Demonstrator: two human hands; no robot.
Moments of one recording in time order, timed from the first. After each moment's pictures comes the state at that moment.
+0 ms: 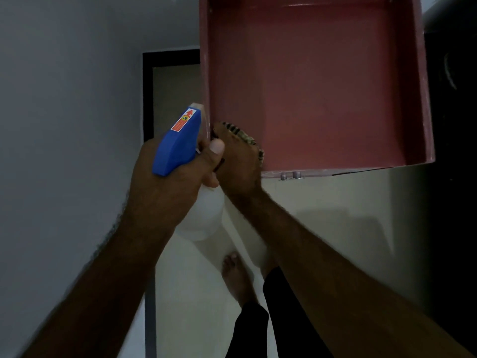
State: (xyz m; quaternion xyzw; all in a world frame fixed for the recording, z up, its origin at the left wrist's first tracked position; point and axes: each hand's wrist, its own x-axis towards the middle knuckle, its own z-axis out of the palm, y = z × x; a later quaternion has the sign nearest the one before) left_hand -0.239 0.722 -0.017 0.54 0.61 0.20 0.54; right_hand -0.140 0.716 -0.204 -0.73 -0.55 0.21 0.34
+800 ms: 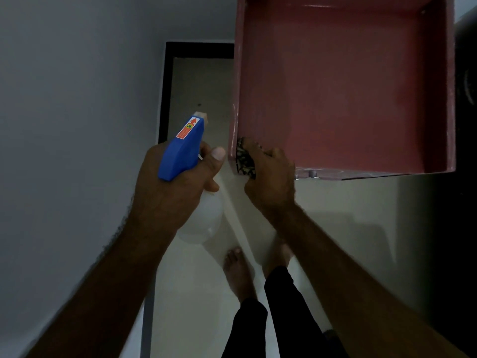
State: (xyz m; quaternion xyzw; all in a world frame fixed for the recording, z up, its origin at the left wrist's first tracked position) left_hand -0.293 0.705 -0.029 0.54 0.62 0.22 0.52; right_hand -0.134 0.665 -0.176 -0.78 -0.55 0.26 0.17
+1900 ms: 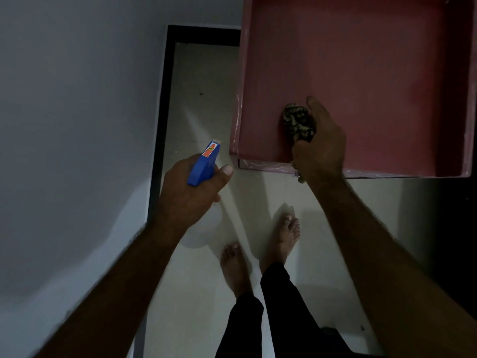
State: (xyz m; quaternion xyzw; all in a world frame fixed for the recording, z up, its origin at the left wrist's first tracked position) left_hand -0.297 0.694 -0.113 0.55 0.65 0.15 0.51; right_hand -0.061 0.692 -0.160 -0.80 -0.38 0.33 0.34
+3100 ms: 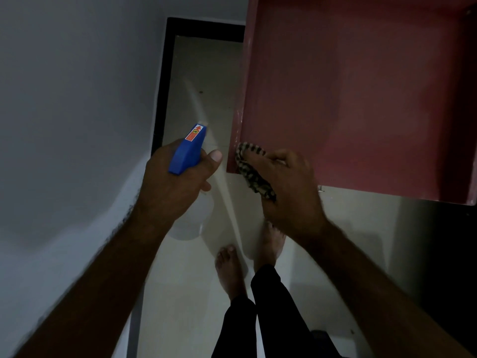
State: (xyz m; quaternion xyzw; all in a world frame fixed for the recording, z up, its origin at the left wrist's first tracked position) left_hand -0.287 0.746 -0.093 0.52 0.67 0.17 0.50; right_hand -0.086 0.675 -0.154 -0.64 -0.70 0.23 0.21
